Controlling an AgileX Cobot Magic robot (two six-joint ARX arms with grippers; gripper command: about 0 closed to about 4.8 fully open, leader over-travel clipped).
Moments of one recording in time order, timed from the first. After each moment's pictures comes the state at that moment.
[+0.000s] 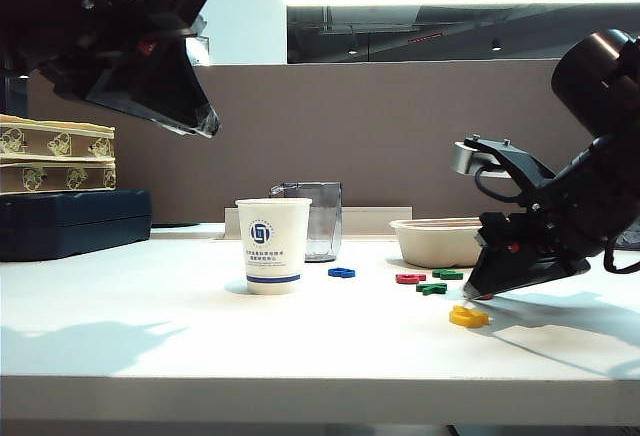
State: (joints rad) left arm -0.80 1.01 0.55 0.00 -0.20 0.07; right arm 0.28 1.65 0.64 0.30 -0.29 -0.21
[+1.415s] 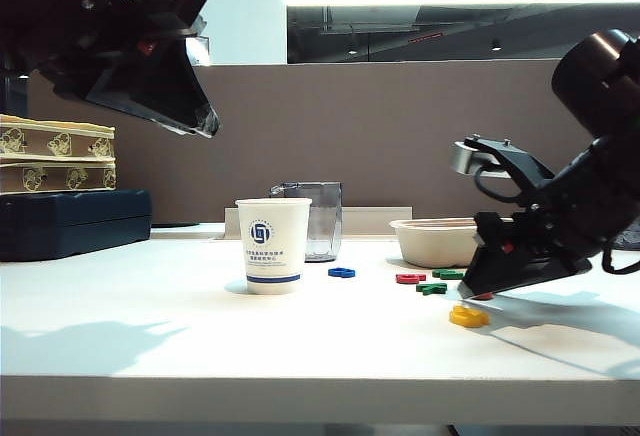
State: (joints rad) left arm -0.80 1.01 0.55 0.00 -0.20 0.07; right arm 0.28 1.65 0.64 0.30 -0.29 -0.21
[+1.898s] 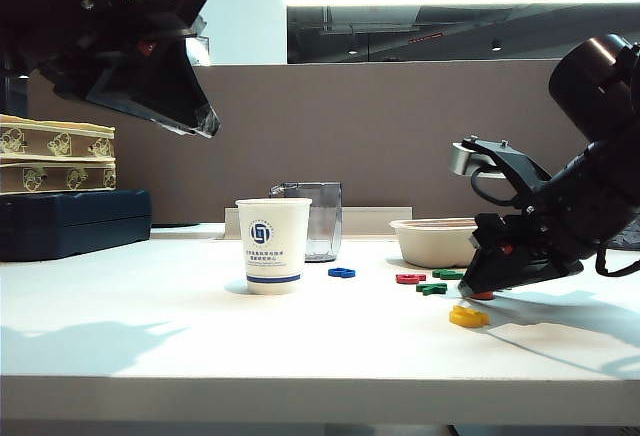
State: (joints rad) left arm -0.80 1.01 0.55 0.00 -0.20 0.07; right arm 0.28 1.68 0.64 0.33 -0.29 -0.21
